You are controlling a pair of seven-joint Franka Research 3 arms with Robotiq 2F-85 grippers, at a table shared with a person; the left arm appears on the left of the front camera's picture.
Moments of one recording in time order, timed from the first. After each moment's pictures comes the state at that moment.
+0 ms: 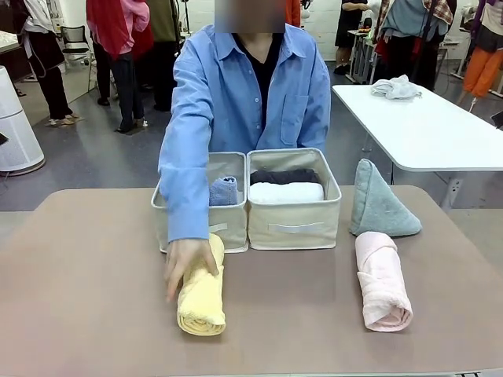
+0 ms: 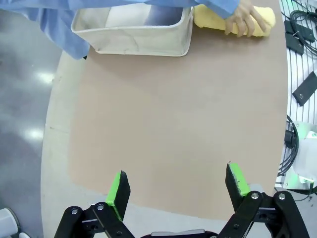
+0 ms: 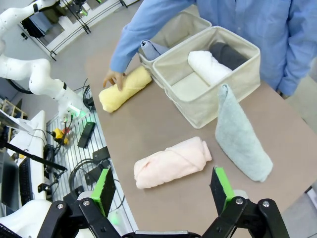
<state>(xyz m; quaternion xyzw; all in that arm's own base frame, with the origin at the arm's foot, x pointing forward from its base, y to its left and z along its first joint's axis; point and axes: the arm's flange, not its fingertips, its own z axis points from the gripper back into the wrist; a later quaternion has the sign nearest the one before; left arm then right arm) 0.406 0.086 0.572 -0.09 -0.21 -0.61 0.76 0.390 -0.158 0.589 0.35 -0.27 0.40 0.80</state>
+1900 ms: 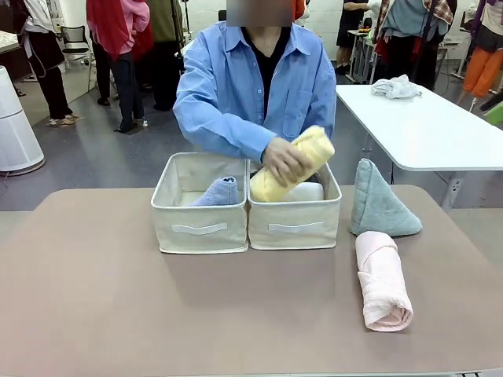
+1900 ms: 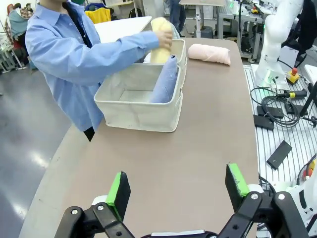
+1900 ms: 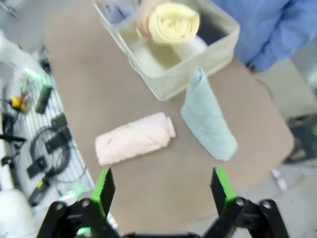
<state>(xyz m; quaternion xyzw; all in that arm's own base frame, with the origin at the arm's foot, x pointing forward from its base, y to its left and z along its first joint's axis) 0.369 0.229 0.578 -0.31 -0.41 -0.54 0.67 0.422 -0.084 0.618 0.18 -0.21 0.47 0.84</state>
